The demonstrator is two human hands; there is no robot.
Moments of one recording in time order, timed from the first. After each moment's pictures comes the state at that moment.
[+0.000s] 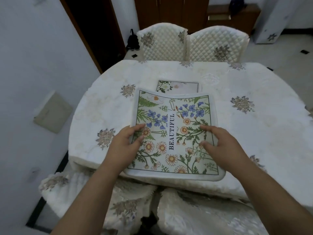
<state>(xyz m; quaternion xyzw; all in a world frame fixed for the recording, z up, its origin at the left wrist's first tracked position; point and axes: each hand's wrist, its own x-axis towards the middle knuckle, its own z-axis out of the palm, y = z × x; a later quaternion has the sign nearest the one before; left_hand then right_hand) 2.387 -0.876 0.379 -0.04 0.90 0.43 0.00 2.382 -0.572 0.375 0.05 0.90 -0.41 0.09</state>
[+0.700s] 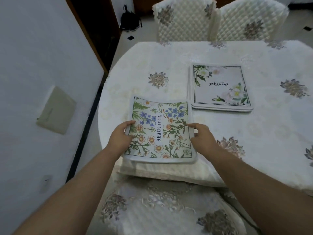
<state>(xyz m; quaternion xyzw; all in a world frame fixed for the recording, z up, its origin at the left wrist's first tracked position) 2.260 -1.183 0.245 -0.16 0.84 0.49 0.14 2.280 -0.871 0.228 0.16 0.87 -0.45 0.15</state>
